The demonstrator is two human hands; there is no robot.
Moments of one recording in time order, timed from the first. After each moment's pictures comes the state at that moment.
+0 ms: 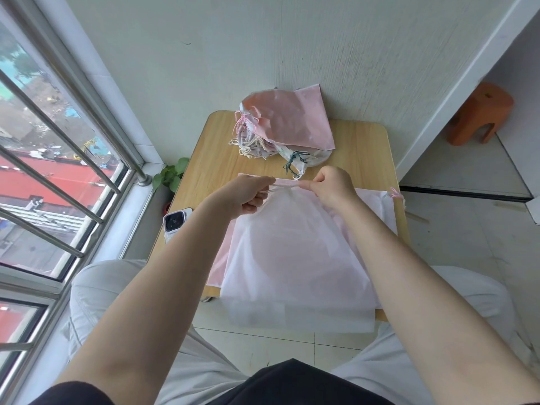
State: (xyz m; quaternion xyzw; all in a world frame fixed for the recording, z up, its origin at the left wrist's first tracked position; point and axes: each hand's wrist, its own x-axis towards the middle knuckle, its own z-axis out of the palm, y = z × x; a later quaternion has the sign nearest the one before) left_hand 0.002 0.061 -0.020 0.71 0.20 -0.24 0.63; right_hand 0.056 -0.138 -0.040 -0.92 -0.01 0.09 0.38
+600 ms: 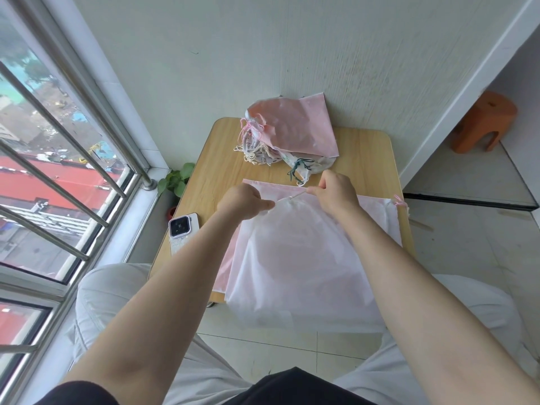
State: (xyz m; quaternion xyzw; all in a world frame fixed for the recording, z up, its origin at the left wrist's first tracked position) left_hand 0.001 0.067 -0.031 0.93 0.18 -0.15 0.27; right_hand 0.057 -0.135 -0.041 -0.95 -0.04 0.03 0.30
